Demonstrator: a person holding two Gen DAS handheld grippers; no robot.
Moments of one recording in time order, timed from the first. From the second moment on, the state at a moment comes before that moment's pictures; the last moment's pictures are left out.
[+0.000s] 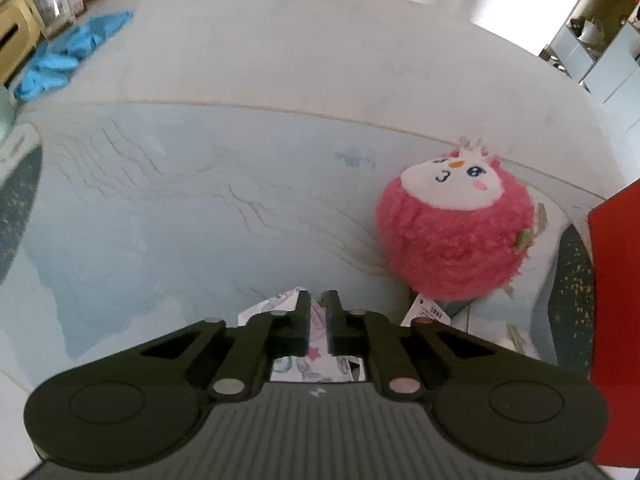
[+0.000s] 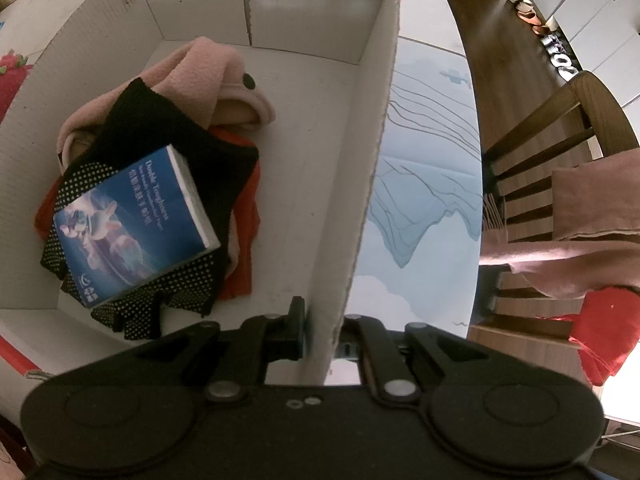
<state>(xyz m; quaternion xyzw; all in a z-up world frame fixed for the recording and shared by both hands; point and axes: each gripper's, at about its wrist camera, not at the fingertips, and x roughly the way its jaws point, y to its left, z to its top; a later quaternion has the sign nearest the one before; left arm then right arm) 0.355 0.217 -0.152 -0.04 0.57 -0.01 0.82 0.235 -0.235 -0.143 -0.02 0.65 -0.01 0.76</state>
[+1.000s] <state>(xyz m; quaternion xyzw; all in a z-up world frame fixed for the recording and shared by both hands) 0.358 0.240 -0.178 -0.08 0.61 0.02 0.79 0.236 -0.235 -0.144 -0.03 0.65 -0.01 0.76</state>
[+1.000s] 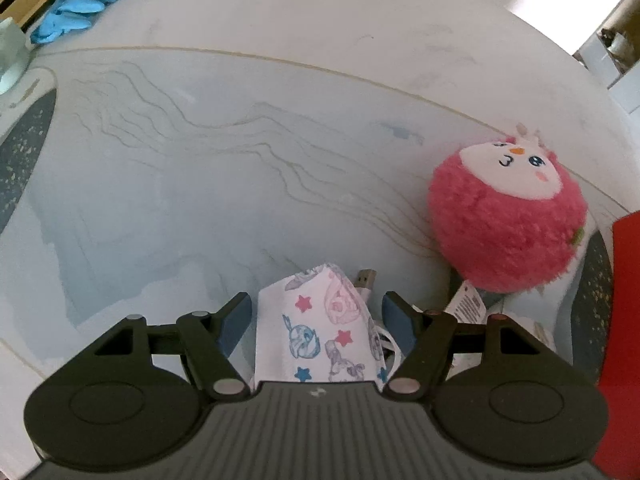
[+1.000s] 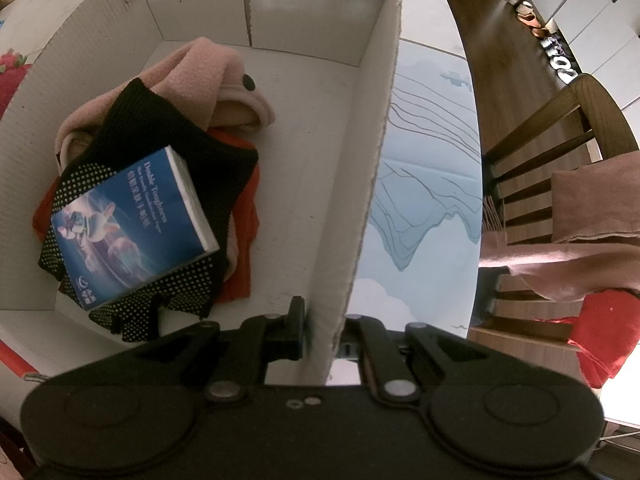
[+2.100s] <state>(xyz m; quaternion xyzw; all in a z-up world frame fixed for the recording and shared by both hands) 0.319 0.234 -0.078 -0.08 0.57 -0.08 0.82 0.234 -0.232 -0.143 -0.03 0.65 -0.02 0.76</state>
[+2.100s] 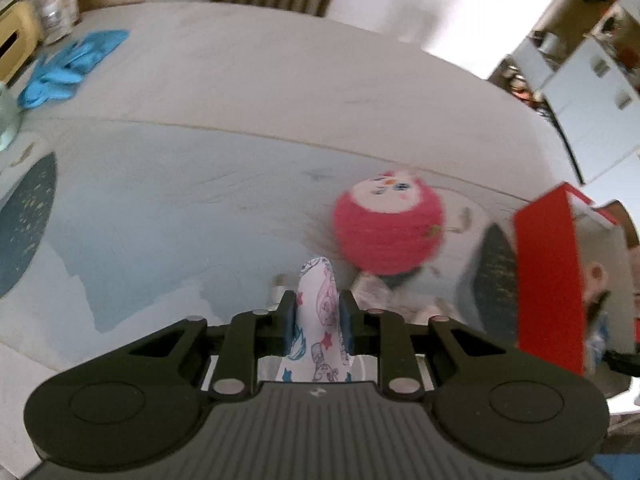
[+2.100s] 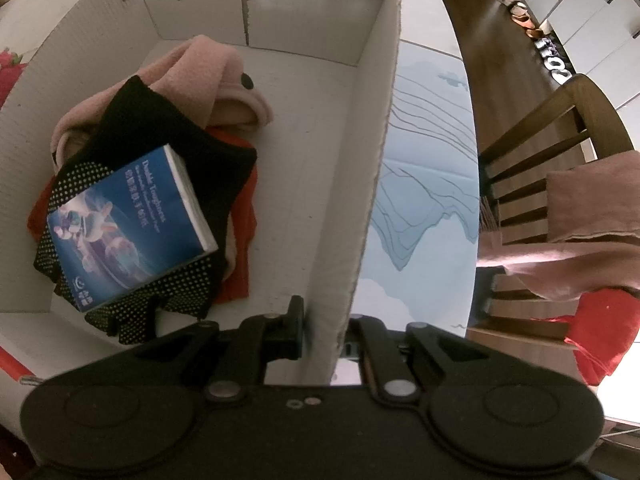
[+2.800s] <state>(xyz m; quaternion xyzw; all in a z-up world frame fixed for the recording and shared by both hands) 0.289 0.013 -0.023 0.08 0.53 -0.30 0.79 0.232 -0.232 -0.143 -0.04 0.64 -0.01 0.77</state>
